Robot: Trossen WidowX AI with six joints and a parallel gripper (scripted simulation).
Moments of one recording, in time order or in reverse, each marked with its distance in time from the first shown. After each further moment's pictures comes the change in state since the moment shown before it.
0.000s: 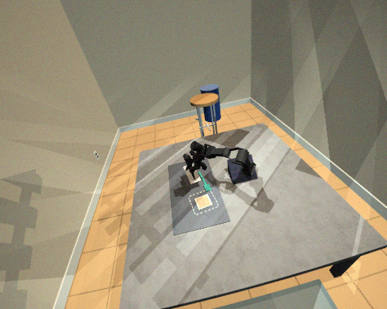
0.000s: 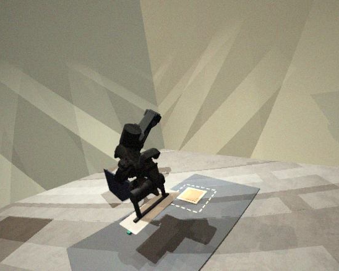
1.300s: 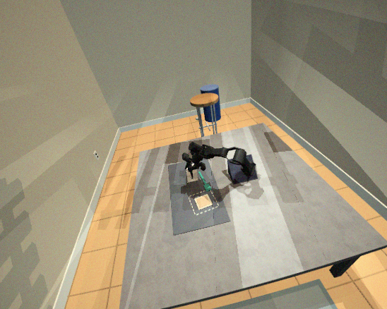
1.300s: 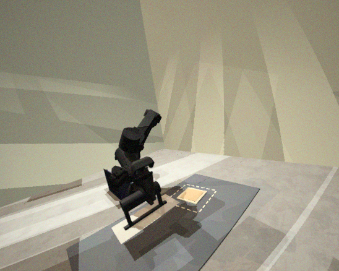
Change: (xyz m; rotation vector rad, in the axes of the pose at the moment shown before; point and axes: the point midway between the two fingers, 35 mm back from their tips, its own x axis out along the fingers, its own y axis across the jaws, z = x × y) arm 0.010 -0.009 0.028 0.179 -0.137 -0.043
